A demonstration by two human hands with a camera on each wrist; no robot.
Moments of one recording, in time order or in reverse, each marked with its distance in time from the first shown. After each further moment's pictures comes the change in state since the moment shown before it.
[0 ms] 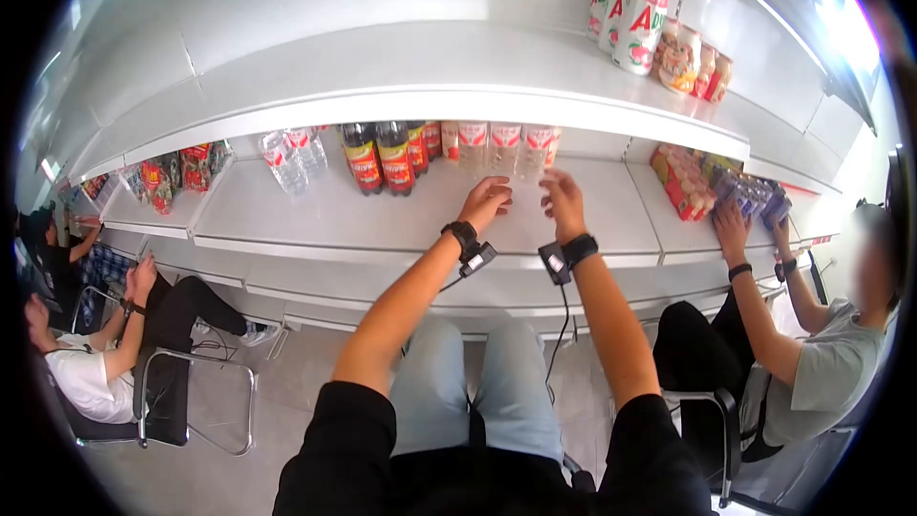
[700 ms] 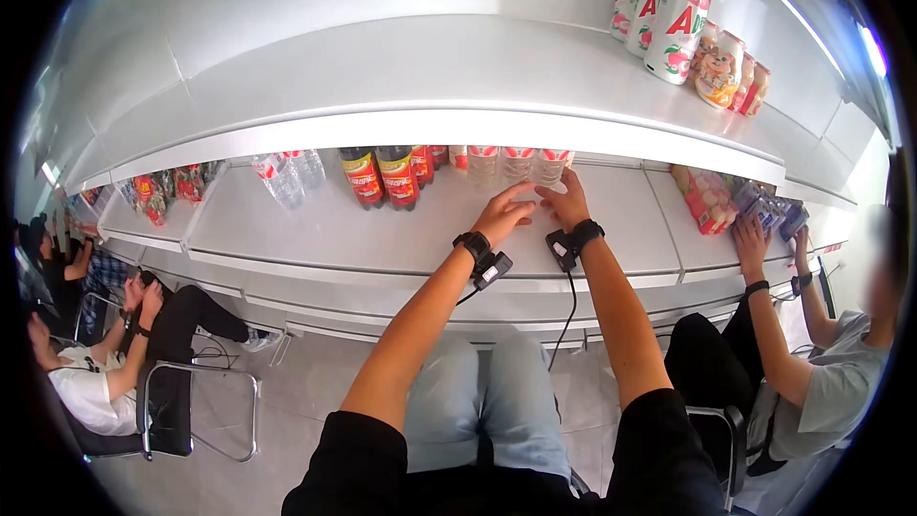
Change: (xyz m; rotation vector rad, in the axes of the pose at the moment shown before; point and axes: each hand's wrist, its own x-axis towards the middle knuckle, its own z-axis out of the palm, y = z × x) left_hand 0.019 0.002 0.001 -0.023 -0.181 0.015; right_hand 0.074 0.043 0.003 -0.342 -0.033 0.078
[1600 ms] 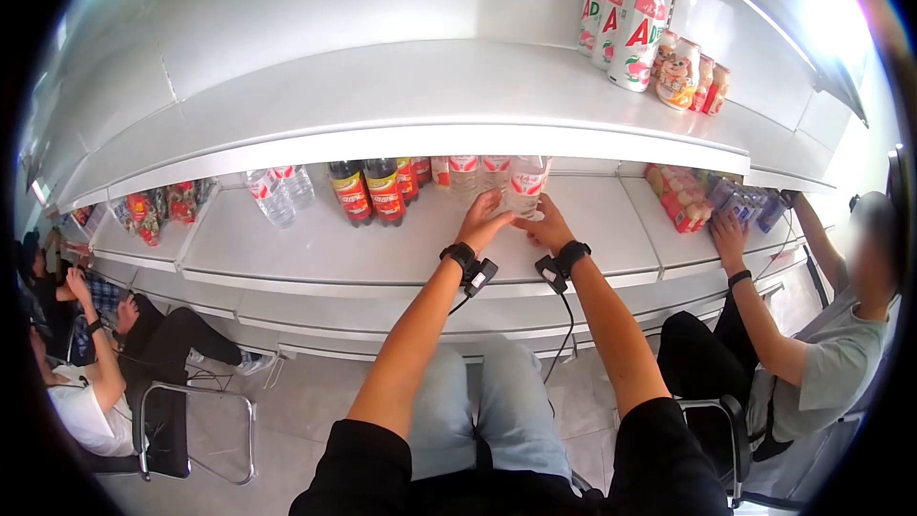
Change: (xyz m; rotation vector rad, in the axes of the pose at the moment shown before) left_hand 0.011 -0.016 -0.005 0.045 0.151 0.164; right_hand -0.044 -0.019 -0.009 -0.092 -0.168 -0.010
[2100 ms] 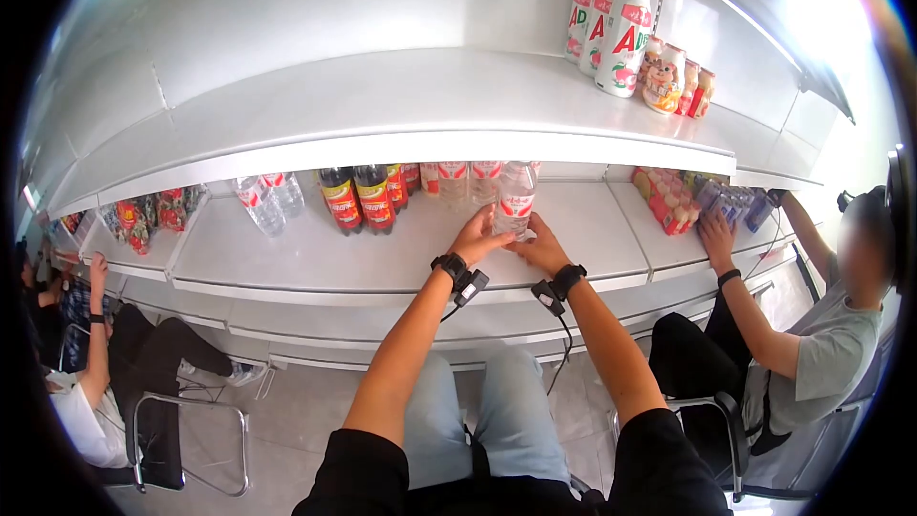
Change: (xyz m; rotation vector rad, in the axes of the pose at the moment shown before) left_hand -0.013 0.009 0.007 -0.059 -0.262 0.026; right_hand -0.026 0.014 -0.002 -0.043 -0.059 -0.101
